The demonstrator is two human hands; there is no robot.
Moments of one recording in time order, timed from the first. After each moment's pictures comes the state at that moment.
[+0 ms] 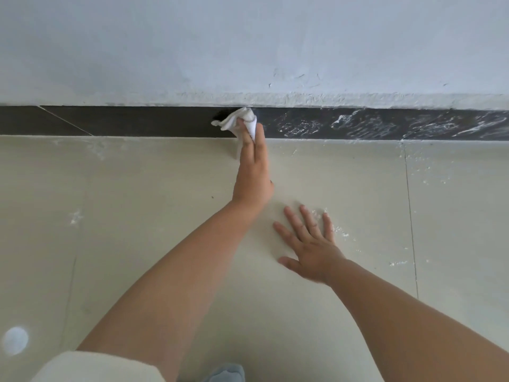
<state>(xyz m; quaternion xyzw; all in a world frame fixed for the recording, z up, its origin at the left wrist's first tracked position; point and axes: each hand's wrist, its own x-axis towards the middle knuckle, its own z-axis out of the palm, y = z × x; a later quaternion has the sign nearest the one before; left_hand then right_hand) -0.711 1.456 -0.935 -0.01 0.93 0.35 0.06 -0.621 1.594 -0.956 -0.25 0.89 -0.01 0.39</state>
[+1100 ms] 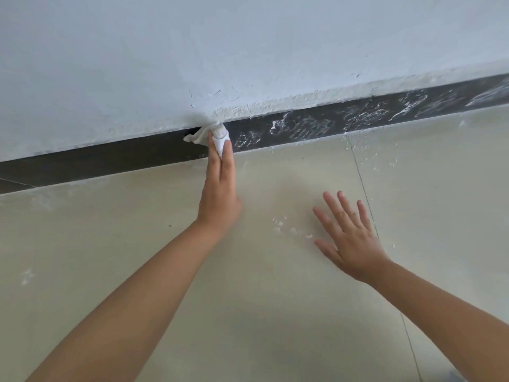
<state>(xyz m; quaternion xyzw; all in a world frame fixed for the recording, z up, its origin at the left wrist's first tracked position) -0.709 1.480 -0.939 0.09 0.94 0.32 -0.01 -0.614 1.694 -0.941 -0.14 0.98 -0.05 0.17</state>
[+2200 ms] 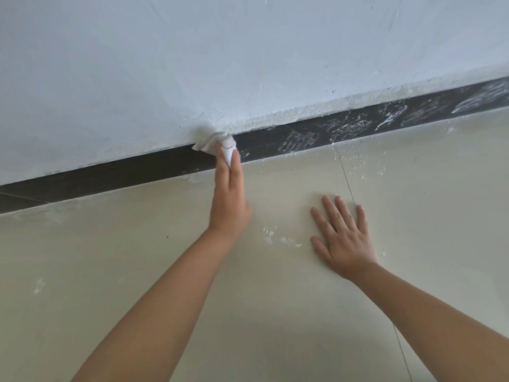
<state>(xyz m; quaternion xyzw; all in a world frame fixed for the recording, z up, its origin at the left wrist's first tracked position) -0.708 1.514 -0.924 0.10 0.94 0.32 -0.02 -0.620 1.704 -0.952 -0.04 0.99 -0.04 0.14</state>
